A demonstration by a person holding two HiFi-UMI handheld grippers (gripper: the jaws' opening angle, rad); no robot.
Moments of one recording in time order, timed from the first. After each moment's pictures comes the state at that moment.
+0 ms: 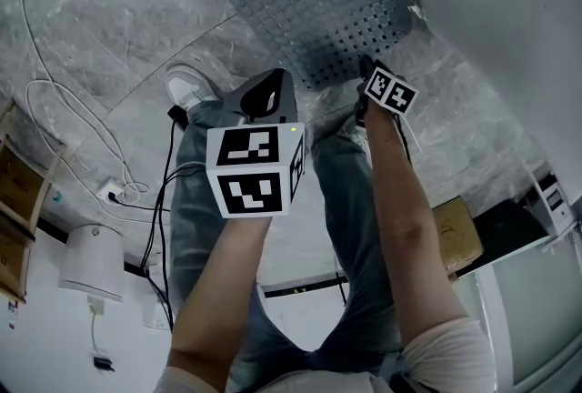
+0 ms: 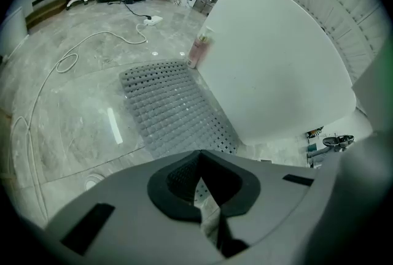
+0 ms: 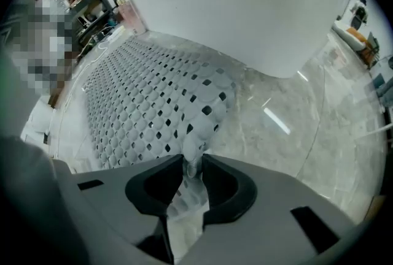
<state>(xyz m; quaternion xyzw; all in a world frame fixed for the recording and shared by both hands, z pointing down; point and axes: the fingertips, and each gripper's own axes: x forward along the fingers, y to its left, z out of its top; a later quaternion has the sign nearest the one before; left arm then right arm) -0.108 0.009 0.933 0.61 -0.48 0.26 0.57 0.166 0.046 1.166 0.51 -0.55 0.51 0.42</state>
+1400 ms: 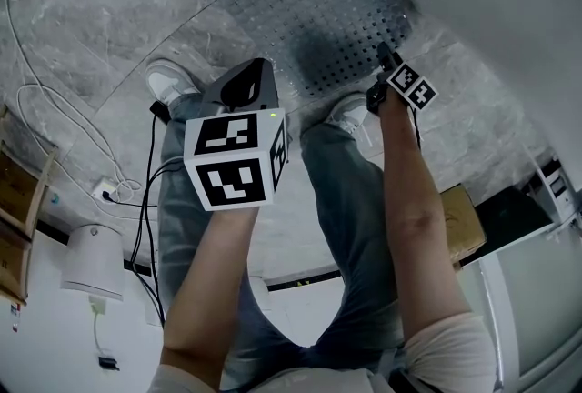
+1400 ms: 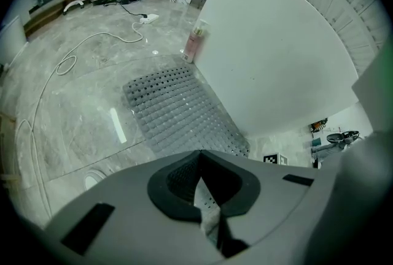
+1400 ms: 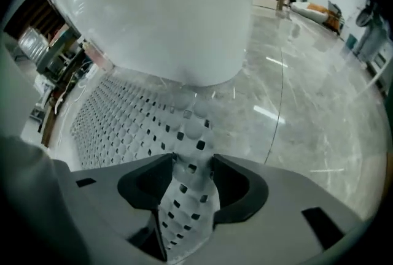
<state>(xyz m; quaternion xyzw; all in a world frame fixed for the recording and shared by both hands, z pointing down) -0.095 0.017 0.943 0.60 -0.48 0.28 0.57 0.262 0.036 1.162 0.60 -0.51 0.54 0.31</state>
